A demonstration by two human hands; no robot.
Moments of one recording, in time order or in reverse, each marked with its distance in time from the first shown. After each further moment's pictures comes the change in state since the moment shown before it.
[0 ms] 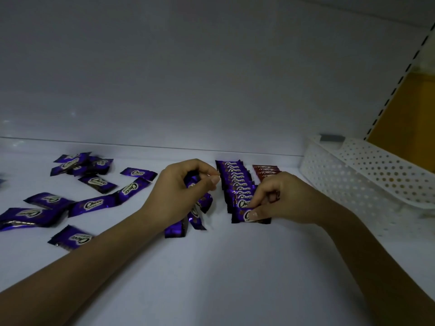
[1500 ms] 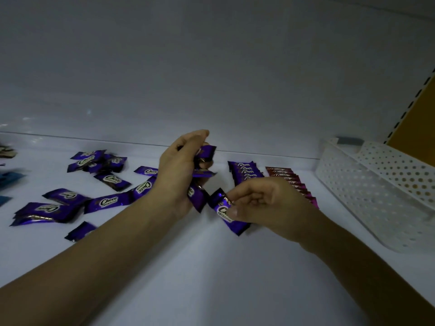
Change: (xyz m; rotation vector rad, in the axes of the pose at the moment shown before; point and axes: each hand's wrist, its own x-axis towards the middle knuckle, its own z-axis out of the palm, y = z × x) left_hand 0.020 0.028 -0.004 -0.838 0.345 -0.376; right_hand 0.002 -0.044 0.041 0.389 0.018 0.010
